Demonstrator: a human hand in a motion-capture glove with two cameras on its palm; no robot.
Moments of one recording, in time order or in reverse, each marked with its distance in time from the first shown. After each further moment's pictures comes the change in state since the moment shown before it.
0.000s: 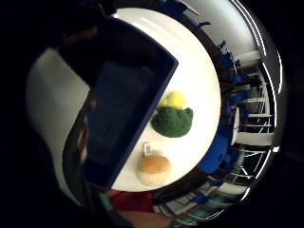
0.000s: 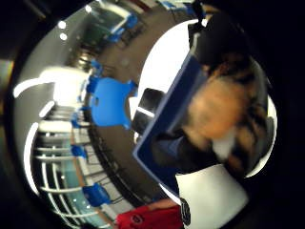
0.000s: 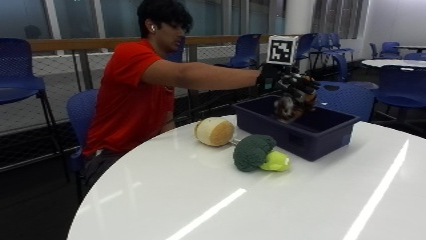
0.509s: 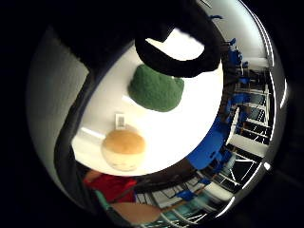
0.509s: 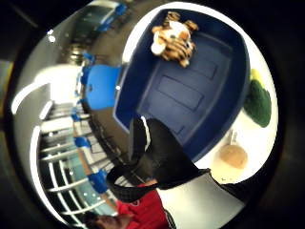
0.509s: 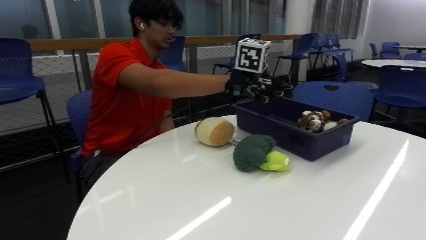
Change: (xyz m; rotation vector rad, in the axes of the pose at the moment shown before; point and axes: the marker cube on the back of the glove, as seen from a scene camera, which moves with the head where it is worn) arm 0.079 0.085 0.014 -0.088 -0.008 -0.050
